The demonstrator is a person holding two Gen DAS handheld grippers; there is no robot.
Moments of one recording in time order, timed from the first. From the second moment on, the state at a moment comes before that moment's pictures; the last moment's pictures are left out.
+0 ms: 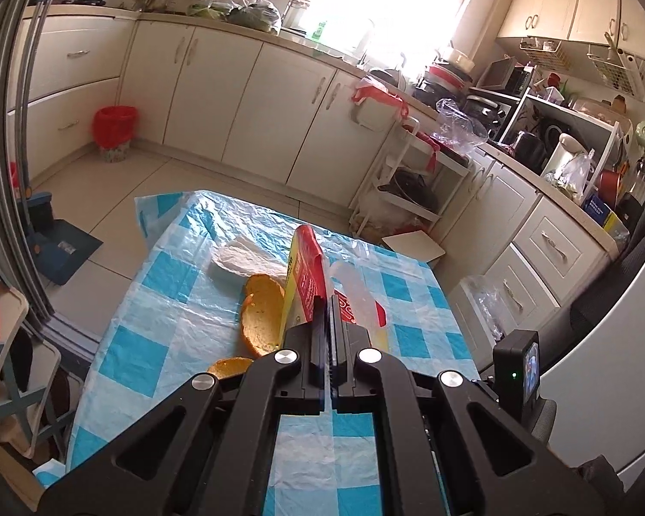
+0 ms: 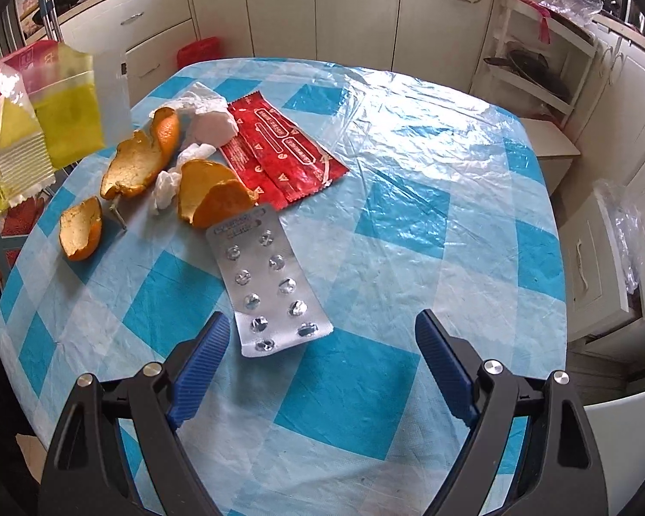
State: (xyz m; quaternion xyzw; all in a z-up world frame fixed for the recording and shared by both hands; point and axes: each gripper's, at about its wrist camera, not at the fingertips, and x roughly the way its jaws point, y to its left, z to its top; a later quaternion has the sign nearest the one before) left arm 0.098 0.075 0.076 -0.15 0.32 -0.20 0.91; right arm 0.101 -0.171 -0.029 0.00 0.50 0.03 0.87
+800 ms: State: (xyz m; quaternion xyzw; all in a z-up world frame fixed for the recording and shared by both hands) left arm 0.094 0.069 0.070 -0.15 0.33 -0.20 0.91; right arm 0.092 -0.166 -0.027 -0.01 0.50 0.08 0.87
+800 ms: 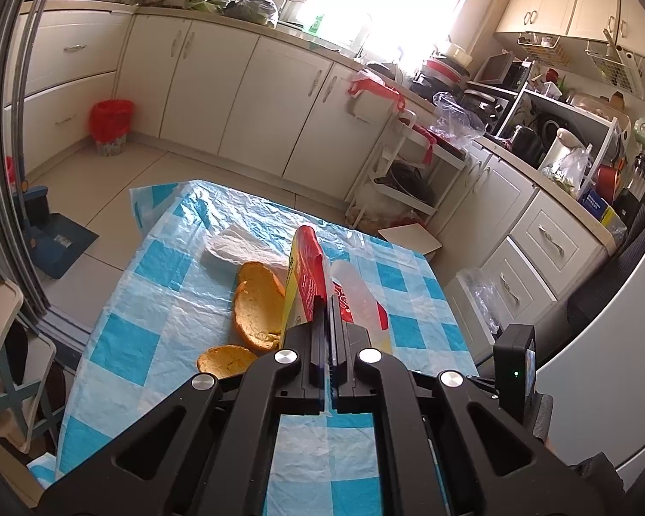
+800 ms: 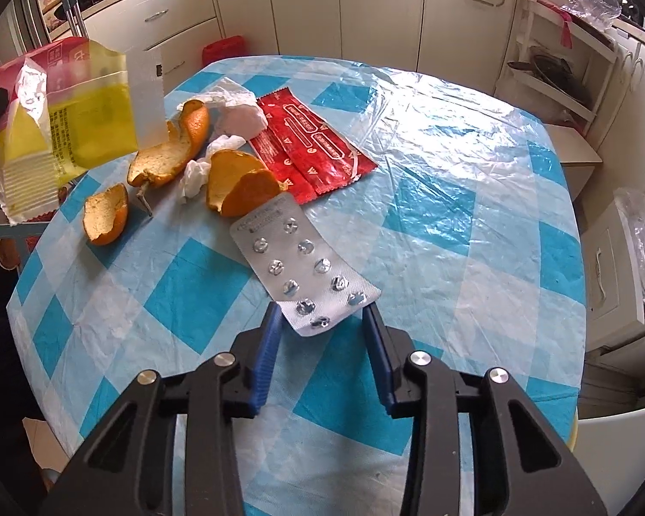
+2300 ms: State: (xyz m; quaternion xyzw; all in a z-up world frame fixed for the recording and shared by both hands) left arm 0.094 0.046 0.063 -0.15 0.34 -0.24 0.90; right arm 0.100 -0.171 0.015 0.03 0.42 0.11 0.90
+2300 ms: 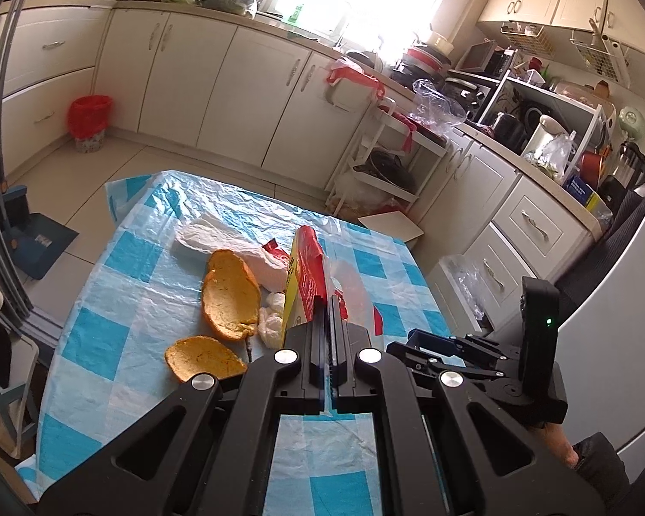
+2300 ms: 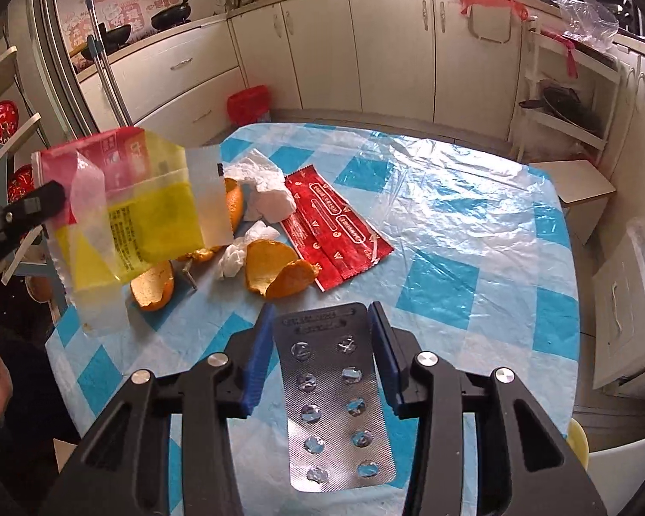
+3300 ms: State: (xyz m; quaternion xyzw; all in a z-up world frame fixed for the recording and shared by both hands) left arm 0.059 -0.038 0.066 -0.04 0.33 -0.28 0.90; right arm 0.050 -0.252 0.034 0.07 0.38 0.04 0.92
